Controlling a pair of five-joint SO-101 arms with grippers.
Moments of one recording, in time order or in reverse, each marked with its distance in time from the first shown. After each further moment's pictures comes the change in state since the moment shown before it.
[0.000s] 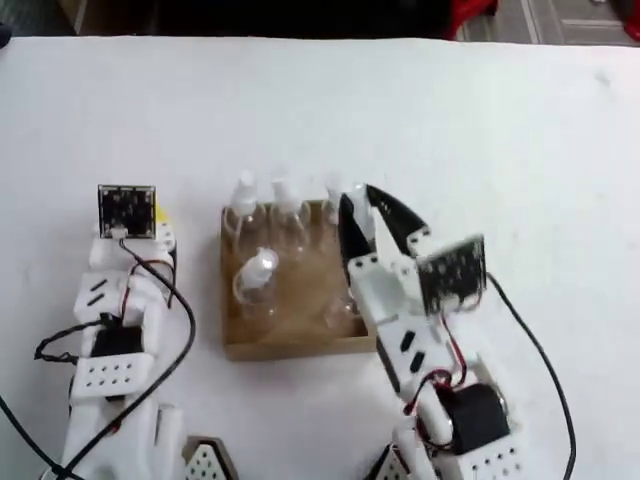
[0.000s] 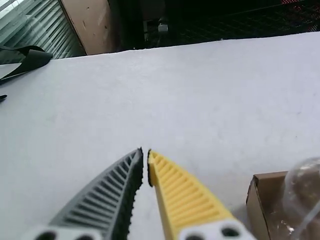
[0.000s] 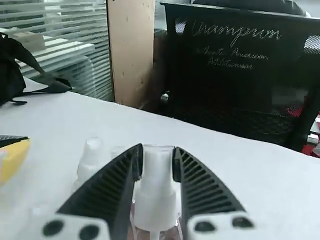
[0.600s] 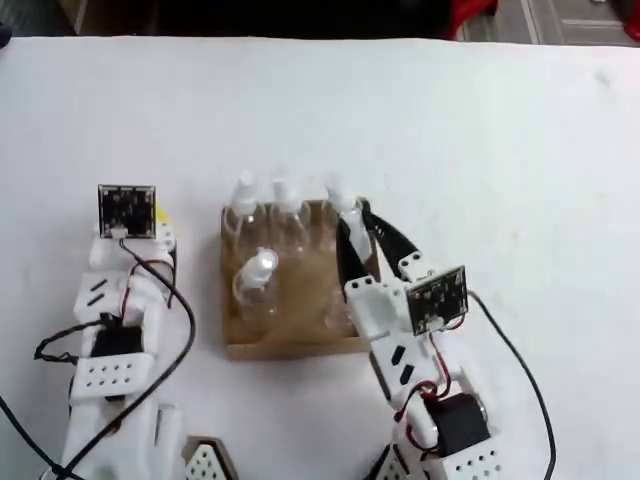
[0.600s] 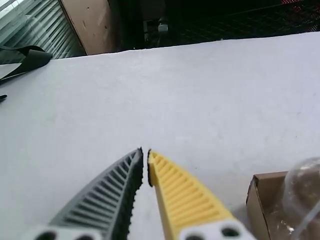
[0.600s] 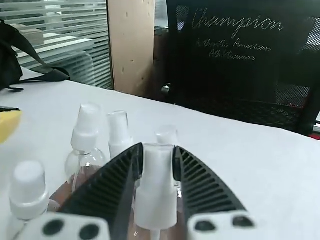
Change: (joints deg) left arm 0.0 0.0 0.0 0.0 0.0; right arm 0.0 -15.4 19.3 -4.4 0.0
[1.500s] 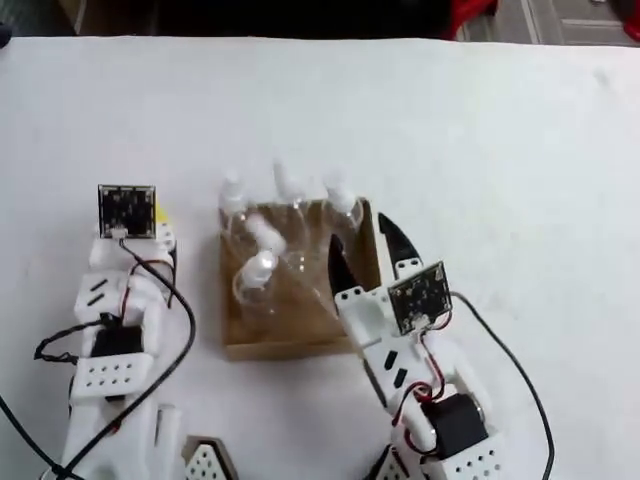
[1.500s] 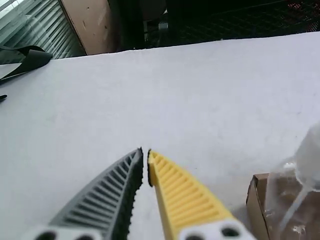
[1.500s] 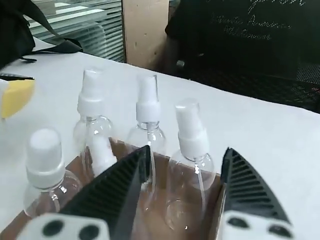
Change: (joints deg) left arm 0.0 0.0 0.0 0.0 0.0; right arm -3.2 0.0 0.0 6.7 0.4
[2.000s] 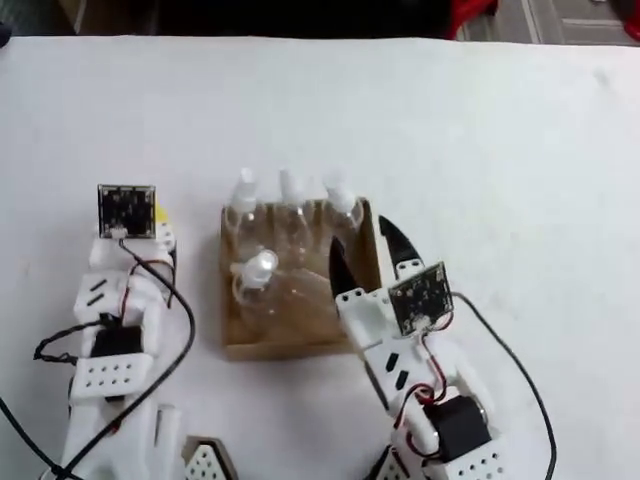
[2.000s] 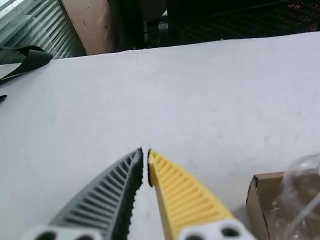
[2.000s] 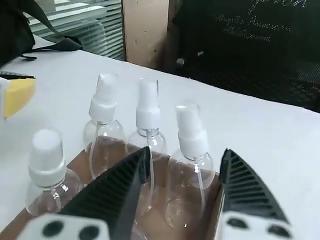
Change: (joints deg) left arm 0.0 0.0 0.0 0.0 0.0; right arm 0.0 -0.1 -1.8 2.5 0.2
